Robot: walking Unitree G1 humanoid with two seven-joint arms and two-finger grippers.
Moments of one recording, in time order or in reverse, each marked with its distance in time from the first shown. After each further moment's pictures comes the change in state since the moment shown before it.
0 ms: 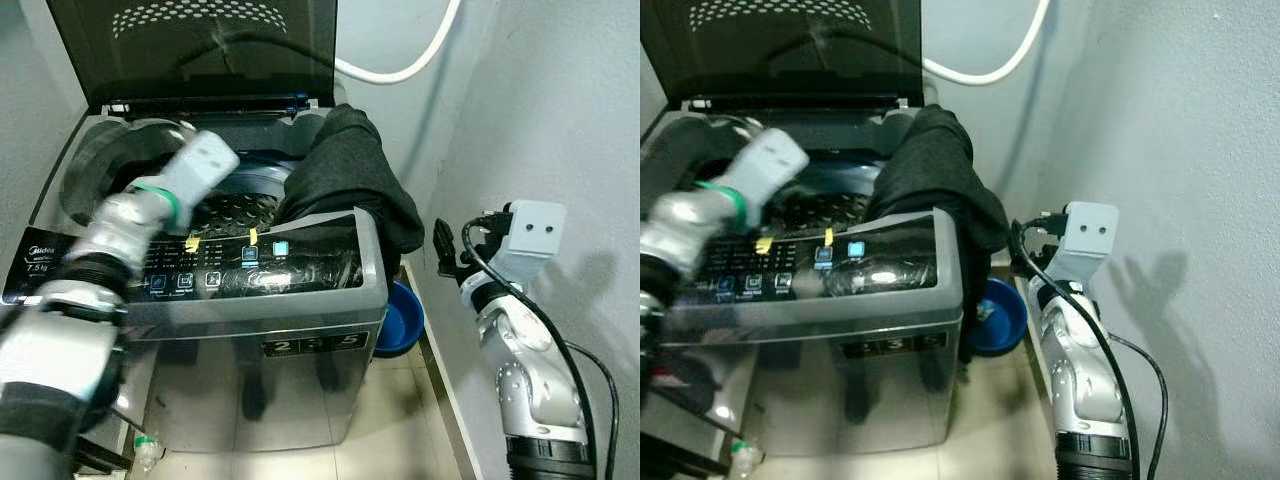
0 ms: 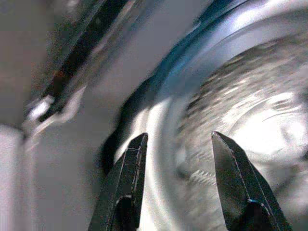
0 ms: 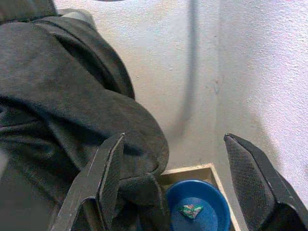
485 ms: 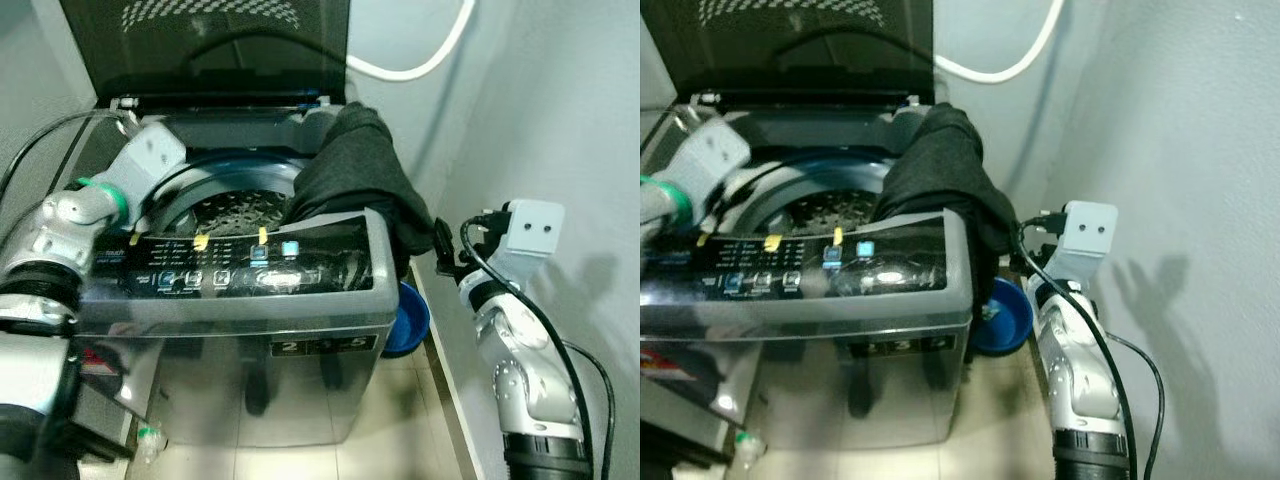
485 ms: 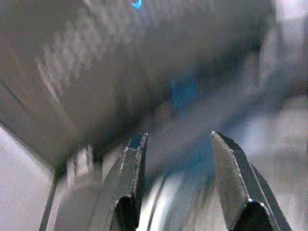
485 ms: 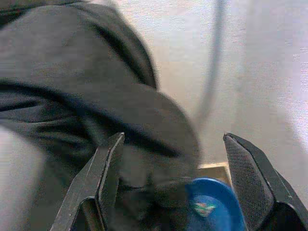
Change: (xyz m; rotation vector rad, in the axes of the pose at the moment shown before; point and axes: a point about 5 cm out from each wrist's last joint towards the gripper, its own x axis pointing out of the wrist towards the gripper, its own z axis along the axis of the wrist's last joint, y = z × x) left arm -0.017 0.009 0.058 -0.295 -0.606 0.171; right arm 0.004 0.010 -0.004 0.024 0.012 0.029
